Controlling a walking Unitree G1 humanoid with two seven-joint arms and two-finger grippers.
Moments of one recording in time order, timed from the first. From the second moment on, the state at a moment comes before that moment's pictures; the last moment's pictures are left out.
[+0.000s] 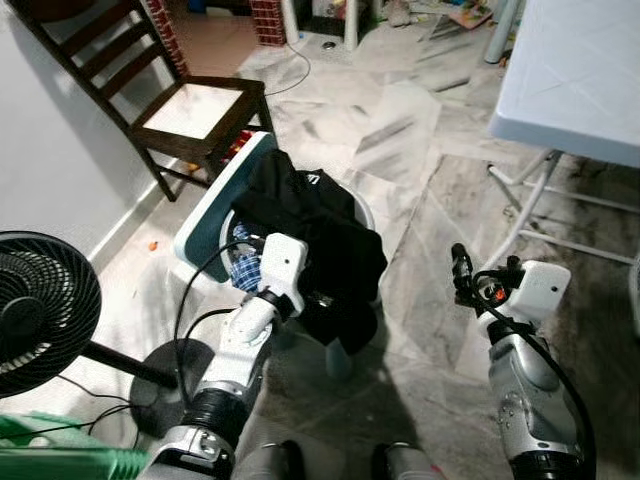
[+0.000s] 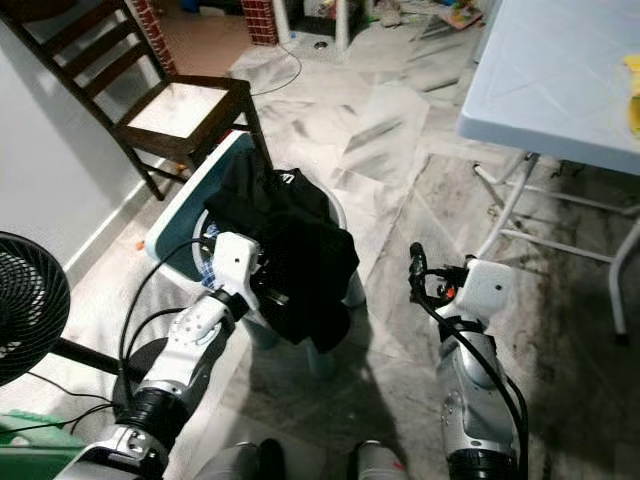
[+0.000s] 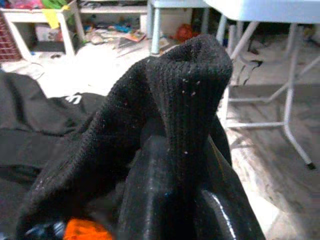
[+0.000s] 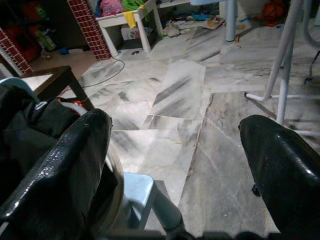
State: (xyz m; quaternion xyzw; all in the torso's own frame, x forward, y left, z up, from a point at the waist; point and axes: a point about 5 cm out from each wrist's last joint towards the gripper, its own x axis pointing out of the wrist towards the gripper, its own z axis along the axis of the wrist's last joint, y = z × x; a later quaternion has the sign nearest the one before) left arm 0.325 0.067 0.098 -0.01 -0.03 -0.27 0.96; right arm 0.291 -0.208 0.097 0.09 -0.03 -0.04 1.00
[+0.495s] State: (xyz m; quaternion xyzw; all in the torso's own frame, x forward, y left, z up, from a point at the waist) left arm 0.325 0.069 0.097 -0.02 -0.04 -0.27 0.96; right arm 0.294 -0.205 0.099 0.07 -0.03 -0.02 1.00
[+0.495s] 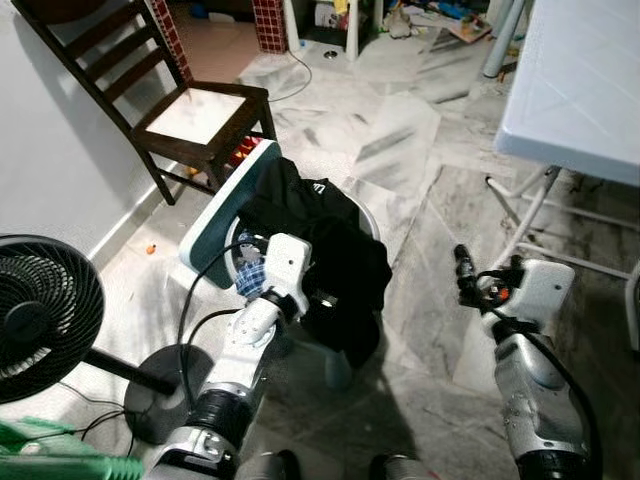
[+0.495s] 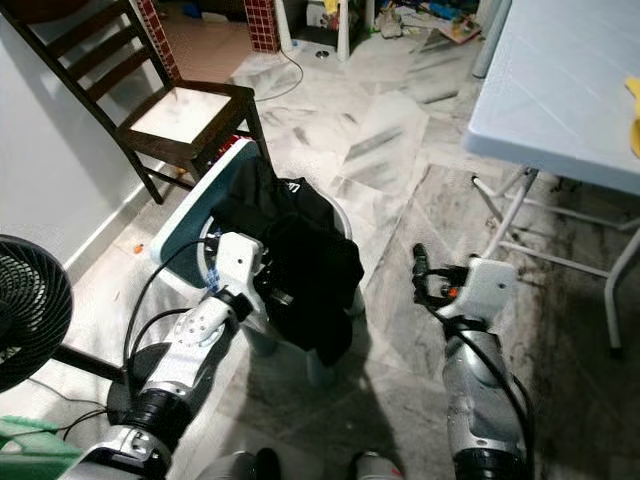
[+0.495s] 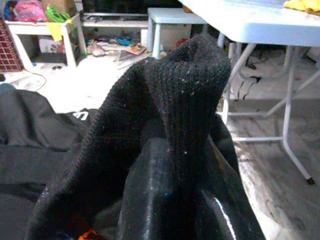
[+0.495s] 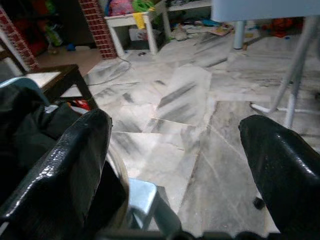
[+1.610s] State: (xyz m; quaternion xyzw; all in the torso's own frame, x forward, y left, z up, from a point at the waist) left arm 0.318 0.051 0.094 -0.04 -0.03 -0.30 0.95; right arm 0.291 -0.219 0.098 0.06 -0.02 -0.04 1.00
